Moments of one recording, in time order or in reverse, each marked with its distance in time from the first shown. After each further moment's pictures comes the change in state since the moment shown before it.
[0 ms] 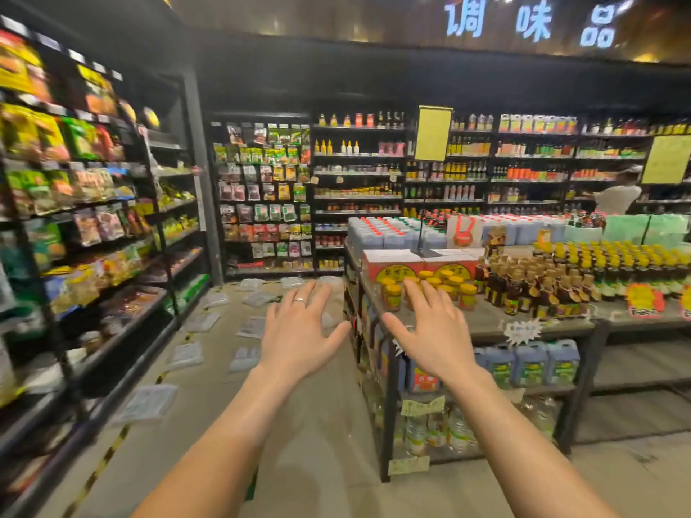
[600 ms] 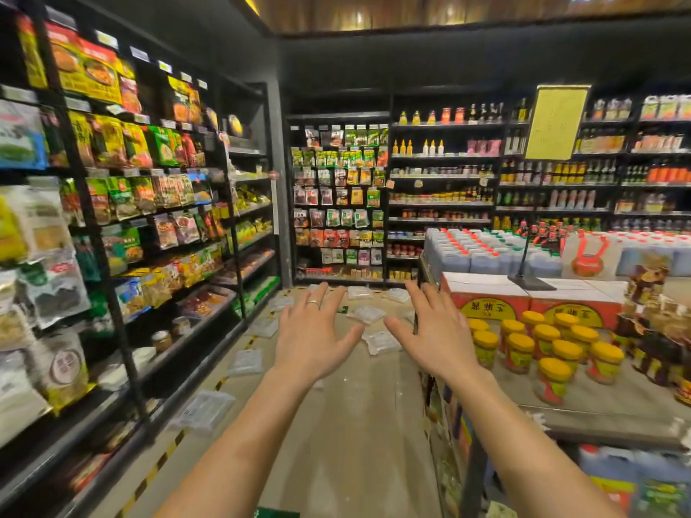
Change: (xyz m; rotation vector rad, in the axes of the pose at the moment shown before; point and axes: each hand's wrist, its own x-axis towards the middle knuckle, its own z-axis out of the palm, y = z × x) left_hand 0.226 -0.128 0.137 0.154 0.013 -0.221; right_hand 0.295 -0.034 0.191 0.138 -0.069 -0.200
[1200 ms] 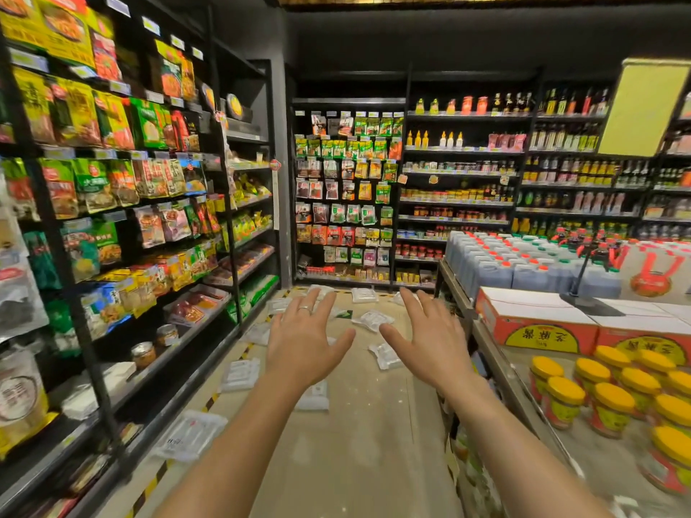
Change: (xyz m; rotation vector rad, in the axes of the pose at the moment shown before) left_hand 0.190 -0.169 0.148 -0.056 -0.060 -0.058; right_hand 0.214 -0.057 0.182 -0.026 -0.069 -0.005
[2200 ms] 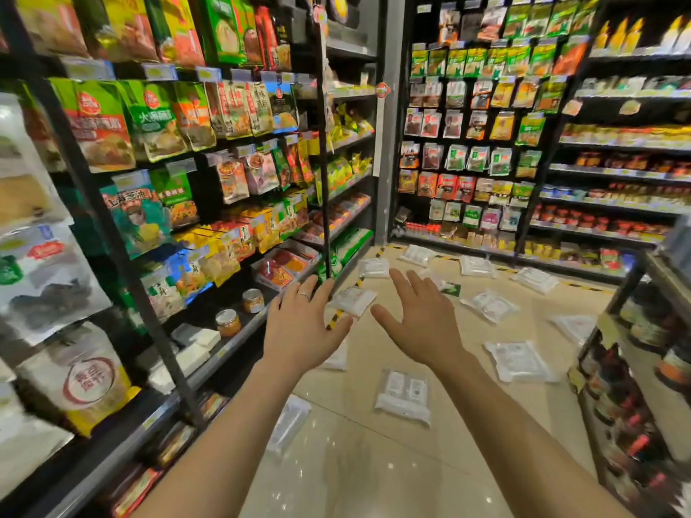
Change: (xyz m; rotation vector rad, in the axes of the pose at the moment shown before) left_hand 0.320 -0.378 0.199 0.197 -0.090 -0.238; right_hand 0.422 -0.206 0.370 0.141 -0.207 -0.284
